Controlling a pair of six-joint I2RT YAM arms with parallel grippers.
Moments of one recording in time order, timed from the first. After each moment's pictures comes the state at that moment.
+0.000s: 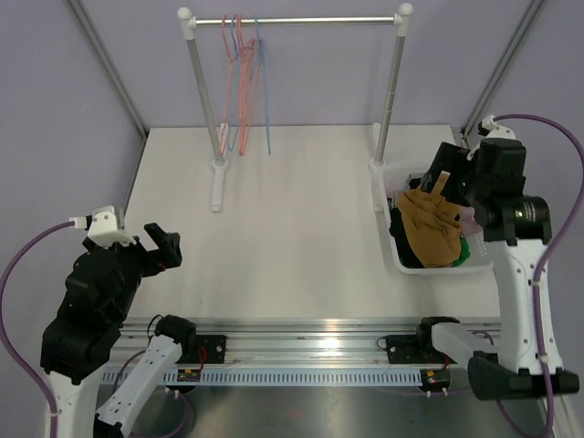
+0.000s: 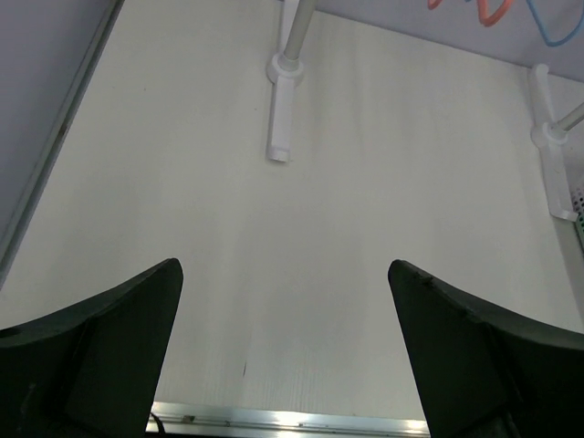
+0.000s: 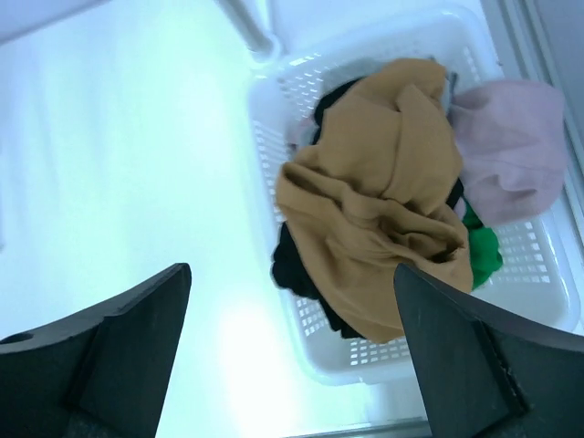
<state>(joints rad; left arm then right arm) -0.32 0.42 1.14 -1.01 -0.30 -0.34 0.03 1.11 1.50 -1.00 0.09 0.31</state>
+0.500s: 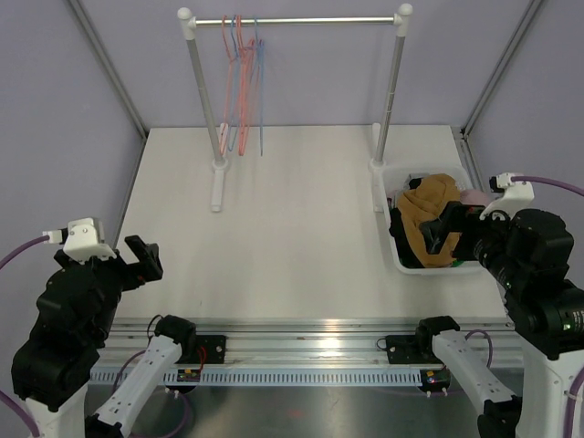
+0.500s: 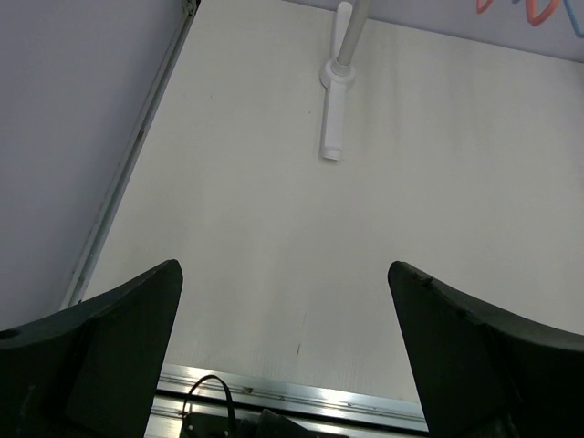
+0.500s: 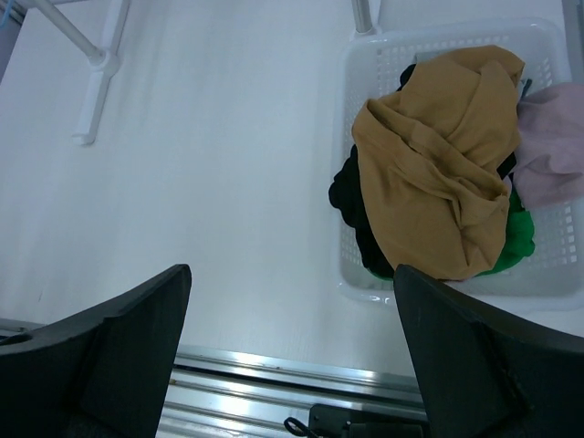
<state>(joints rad) -0.32 0.45 1.31 -1.20 -0.40 -0.26 0.15 0.73 1.51 -1.18 -0.06 0.23</state>
